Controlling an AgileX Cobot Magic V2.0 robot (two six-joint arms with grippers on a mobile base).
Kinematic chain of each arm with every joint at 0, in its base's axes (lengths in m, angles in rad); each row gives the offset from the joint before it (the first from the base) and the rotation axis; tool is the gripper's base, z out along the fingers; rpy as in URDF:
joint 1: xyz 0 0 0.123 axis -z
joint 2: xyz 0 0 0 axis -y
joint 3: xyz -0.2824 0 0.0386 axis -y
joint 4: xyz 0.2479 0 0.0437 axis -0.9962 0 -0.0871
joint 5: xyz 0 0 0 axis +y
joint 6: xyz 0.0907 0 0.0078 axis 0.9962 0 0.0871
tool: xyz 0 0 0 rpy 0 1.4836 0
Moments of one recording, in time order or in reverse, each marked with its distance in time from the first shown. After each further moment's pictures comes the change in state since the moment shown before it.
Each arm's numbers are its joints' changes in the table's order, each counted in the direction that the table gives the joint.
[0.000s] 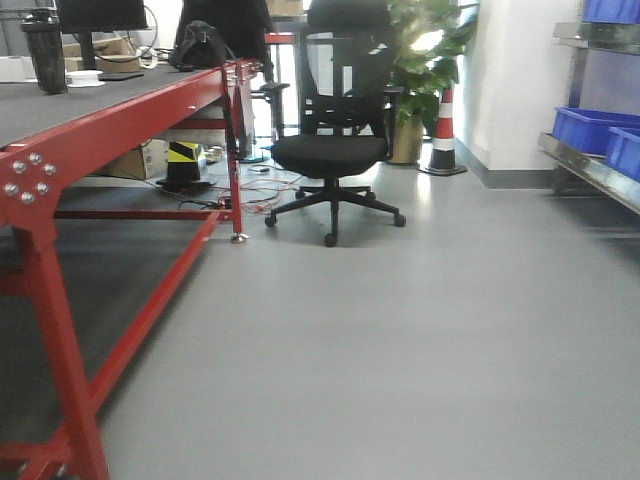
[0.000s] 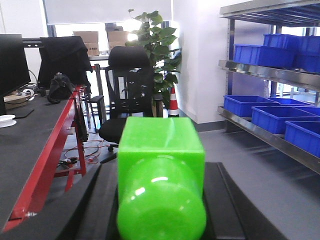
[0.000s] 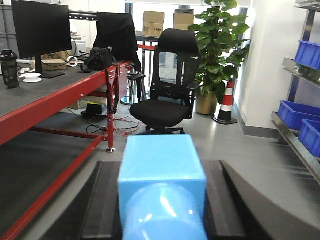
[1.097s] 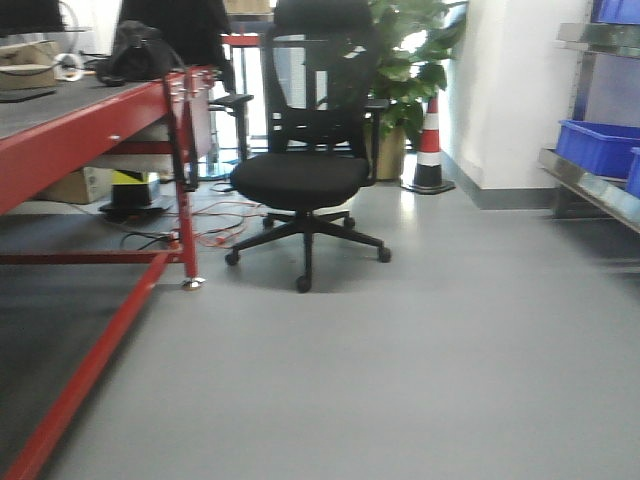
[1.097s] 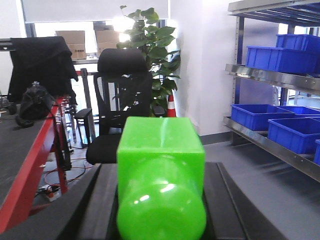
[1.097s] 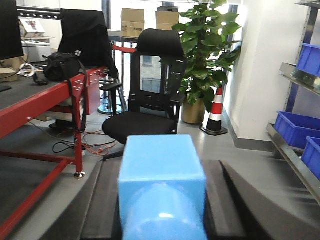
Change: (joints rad) left arm 0.000 0.000 0.000 0.000 -0.002 0.000; right arm 0.000 0.000 0.000 0.000 -0.002 0.001
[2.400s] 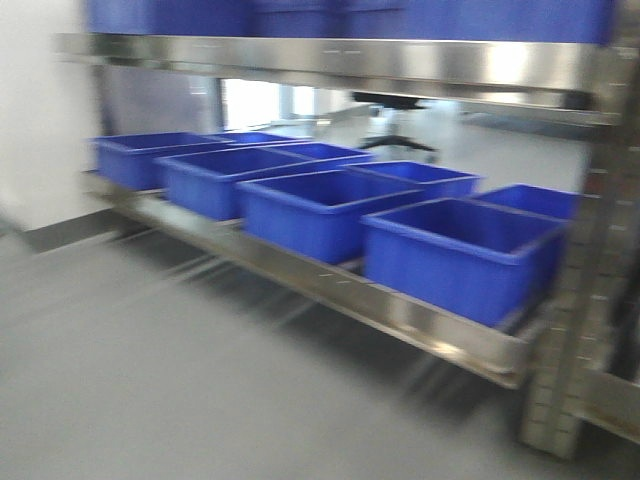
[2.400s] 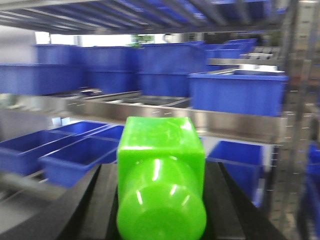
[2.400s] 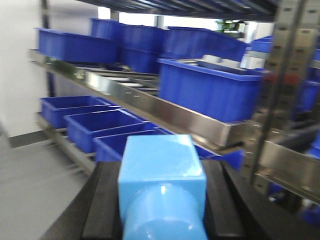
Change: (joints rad) left arm 0.000 0.000 0.000 0.000 -0.002 0.000; right arm 0.000 0.000 0.000 0.000 -0.001 -0.001
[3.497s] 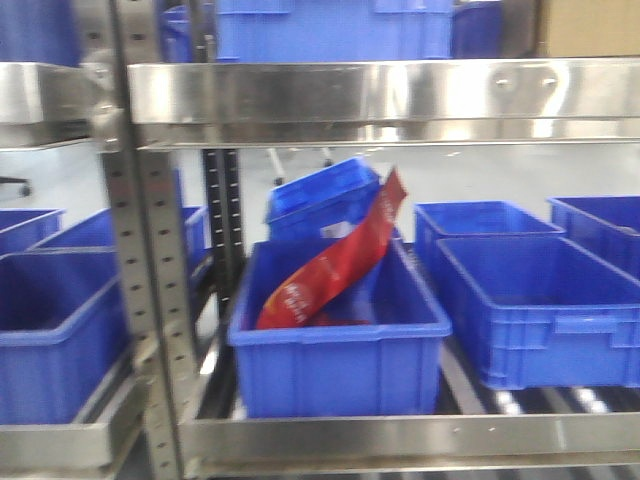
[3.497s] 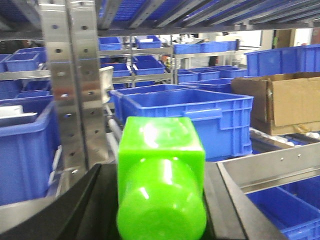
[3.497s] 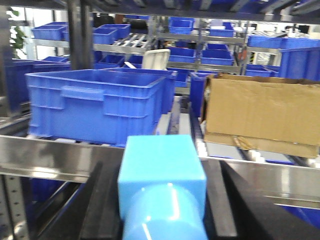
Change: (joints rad) left arm 0.000 0.000 0.000 0.000 0.000 0.000; right arm 0.000 0.000 0.000 0.000 0.000 0.000
